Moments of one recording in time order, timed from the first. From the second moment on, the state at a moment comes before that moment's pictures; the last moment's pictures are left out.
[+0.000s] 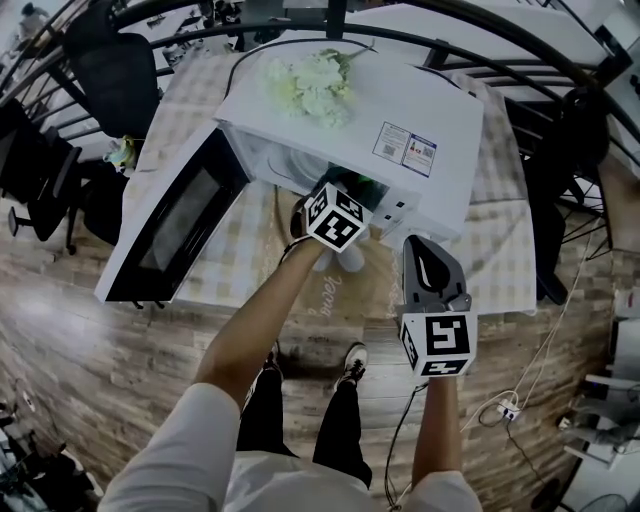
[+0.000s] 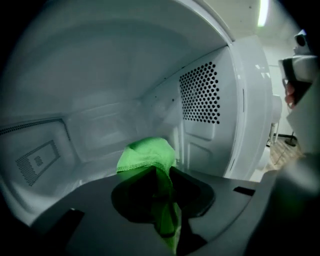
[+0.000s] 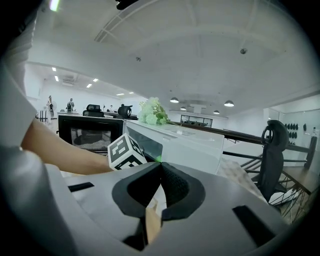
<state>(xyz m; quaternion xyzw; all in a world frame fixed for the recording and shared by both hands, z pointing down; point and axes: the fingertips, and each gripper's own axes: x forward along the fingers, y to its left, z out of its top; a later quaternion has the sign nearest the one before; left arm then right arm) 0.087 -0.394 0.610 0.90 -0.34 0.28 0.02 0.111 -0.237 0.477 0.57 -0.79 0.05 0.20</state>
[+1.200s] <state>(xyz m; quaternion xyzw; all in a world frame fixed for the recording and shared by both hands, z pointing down) -0.012 -0.444 0.614 0.85 -0.43 0.30 0.00 0.092 -0.249 0.488 0.57 -0.79 0.05 0.21</state>
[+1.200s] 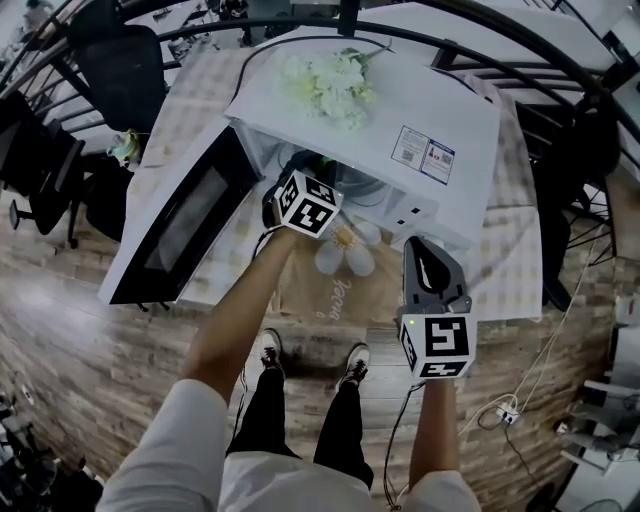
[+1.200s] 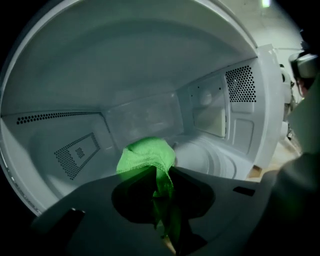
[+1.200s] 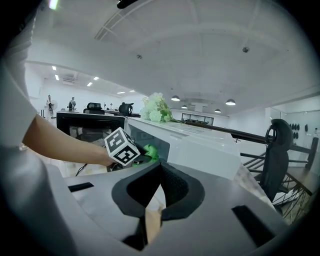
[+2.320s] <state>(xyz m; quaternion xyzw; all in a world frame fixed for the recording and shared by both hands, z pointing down) -0.048 -0.485 0.604 0.81 -0.50 0.29 0.01 0.088 -0.248 0.489 0.57 -0.79 0.07 0.21</state>
